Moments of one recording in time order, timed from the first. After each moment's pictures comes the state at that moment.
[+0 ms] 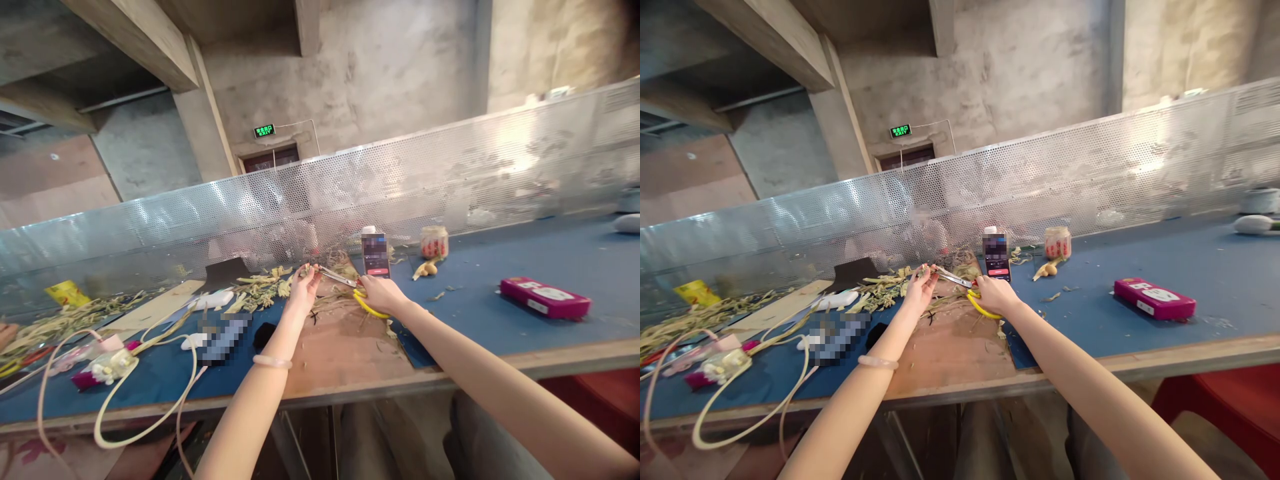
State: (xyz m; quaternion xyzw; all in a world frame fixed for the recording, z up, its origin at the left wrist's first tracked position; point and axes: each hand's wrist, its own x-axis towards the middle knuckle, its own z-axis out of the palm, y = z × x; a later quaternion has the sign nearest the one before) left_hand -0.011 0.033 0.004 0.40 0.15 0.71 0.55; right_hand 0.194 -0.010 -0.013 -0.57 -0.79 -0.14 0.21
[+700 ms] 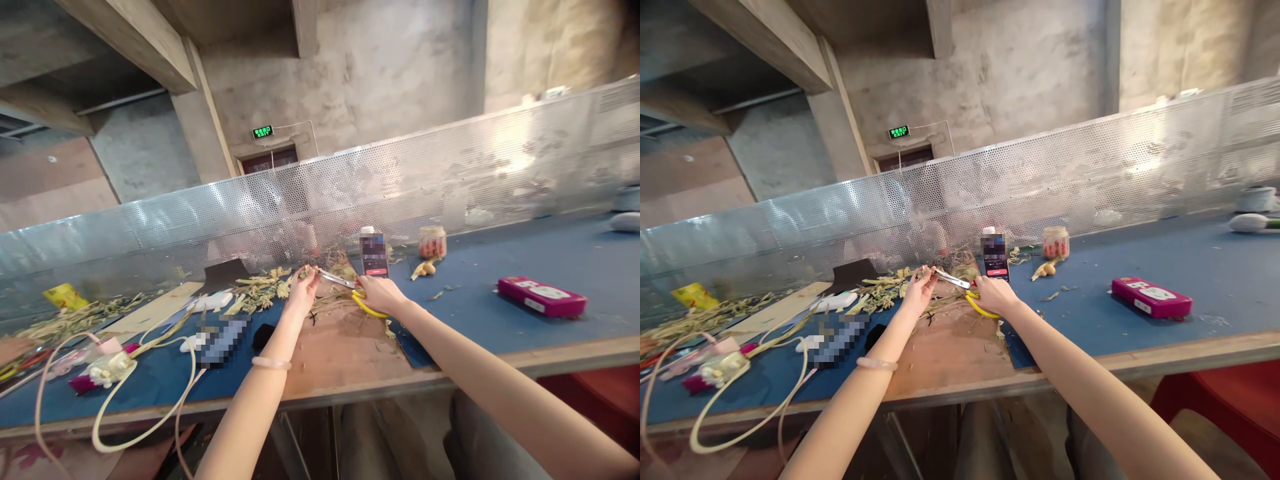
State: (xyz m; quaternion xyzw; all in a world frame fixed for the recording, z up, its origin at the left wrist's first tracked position) left_hand -0.012 0.033 0.004 0.39 0.16 0.71 0.56; right_hand 0.194 -0.014 -0.009 -0.57 -0.79 -0.13 0.19
